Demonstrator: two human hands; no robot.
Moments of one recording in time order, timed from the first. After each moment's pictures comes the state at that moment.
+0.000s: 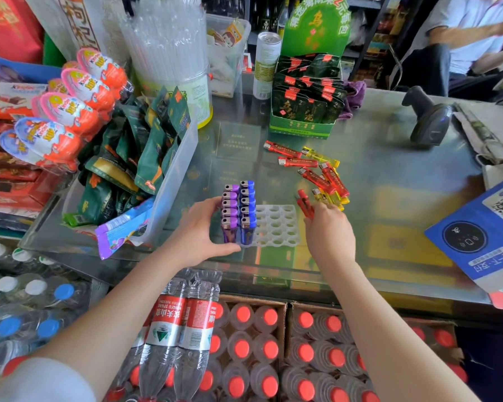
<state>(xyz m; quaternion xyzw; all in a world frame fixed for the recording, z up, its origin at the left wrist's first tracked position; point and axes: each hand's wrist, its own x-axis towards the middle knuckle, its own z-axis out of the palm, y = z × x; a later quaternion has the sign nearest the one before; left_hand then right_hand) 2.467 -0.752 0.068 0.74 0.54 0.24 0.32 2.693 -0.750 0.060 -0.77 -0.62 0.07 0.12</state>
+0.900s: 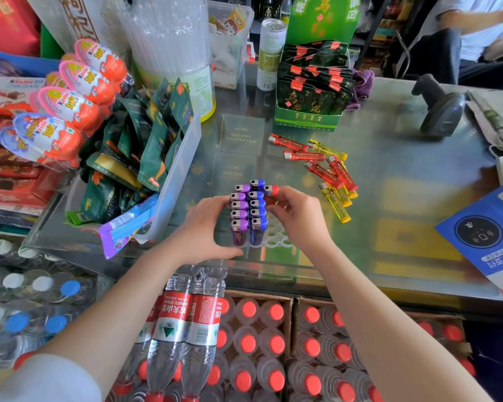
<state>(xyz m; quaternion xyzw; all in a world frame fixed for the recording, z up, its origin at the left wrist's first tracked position) 2.460 -0.747 0.058 0.76 0.53 0.19 0.33 2.654 -0.736 0.065 -0.61 -0.67 0.28 0.32</state>
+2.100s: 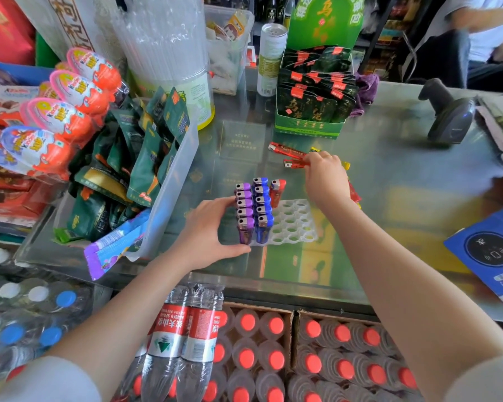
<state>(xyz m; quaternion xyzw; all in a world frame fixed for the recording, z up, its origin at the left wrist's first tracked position) 2.472 -0.727 0.052 0.76 0.54 0.21 0.30 2.699 -0.635 0.060 -0.71 -0.69 0.05 0.15</state>
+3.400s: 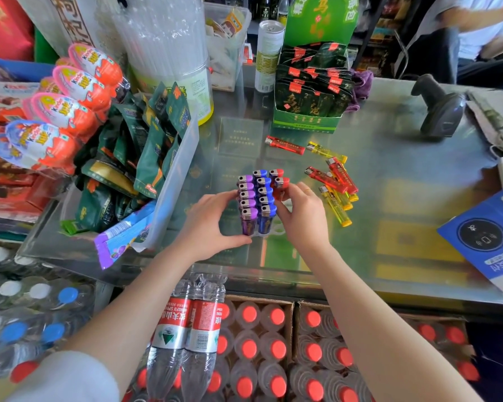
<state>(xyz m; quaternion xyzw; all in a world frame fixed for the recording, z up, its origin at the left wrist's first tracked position) 2.468 -0.724 0.039 0.77 0.55 0.20 0.27 2.654 -0.727 0.058 -0.64 -0.68 0.15 0.32</state>
